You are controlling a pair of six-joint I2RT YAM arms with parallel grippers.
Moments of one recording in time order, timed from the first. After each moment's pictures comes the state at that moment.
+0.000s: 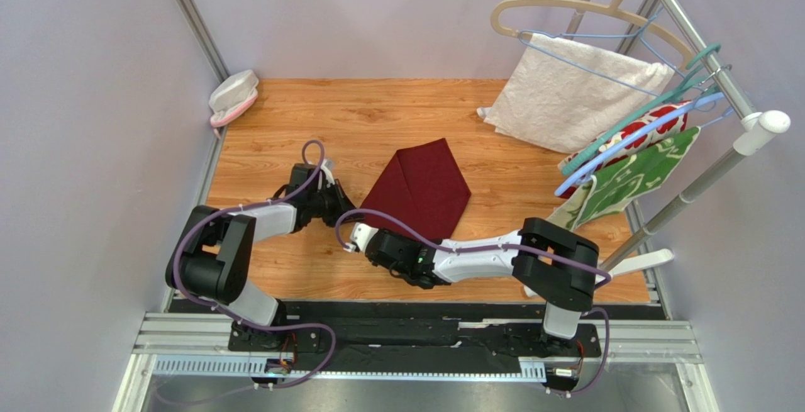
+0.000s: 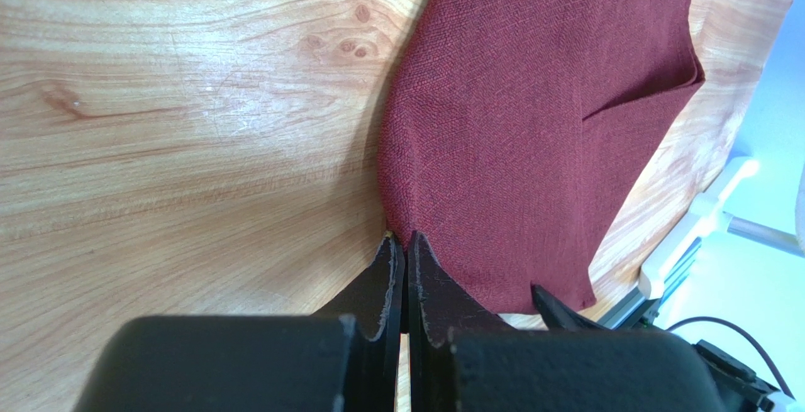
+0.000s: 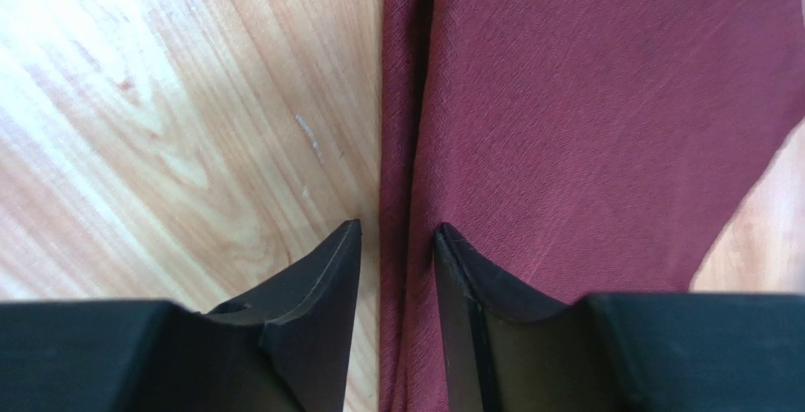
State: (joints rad) left arm -0.25 1.54 0.60 0.10 0.46 -0.67; right arm 1.23 1.78 0.96 -0.11 0.46 -0.17
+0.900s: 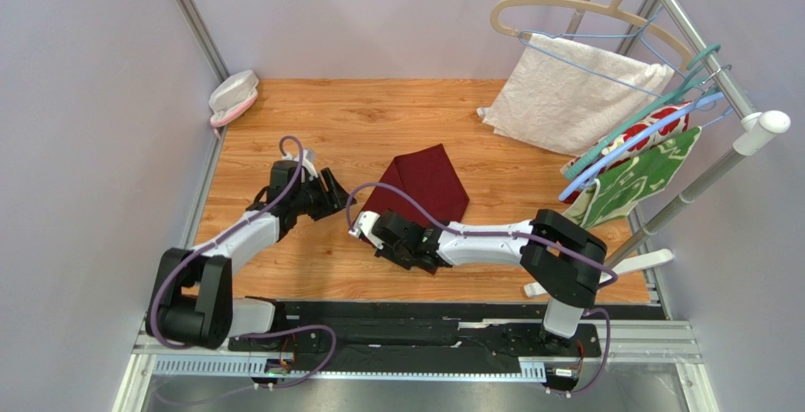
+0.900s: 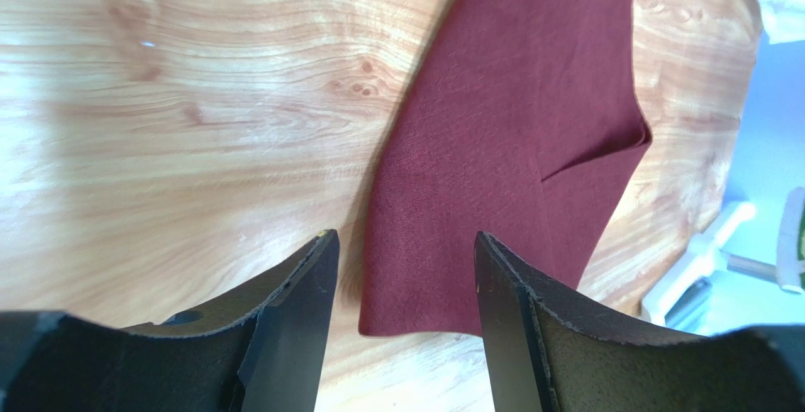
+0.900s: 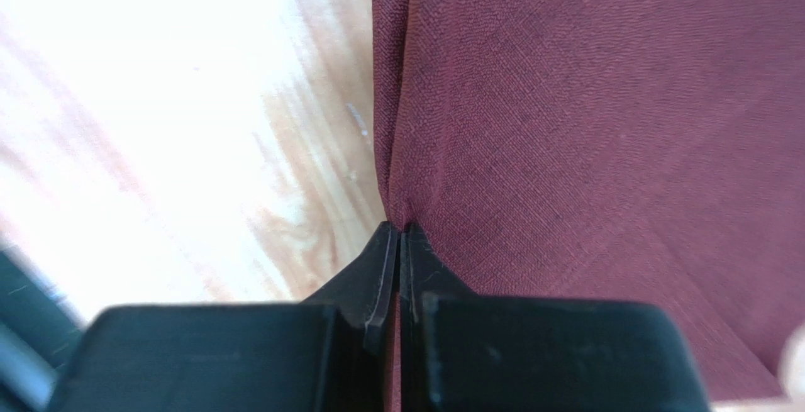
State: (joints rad) left arm -0.19 1.33 0.58 0.02 0.38 -0.63; right arm 1.14 1.77 1.02 -0.23 0.20 -0.11
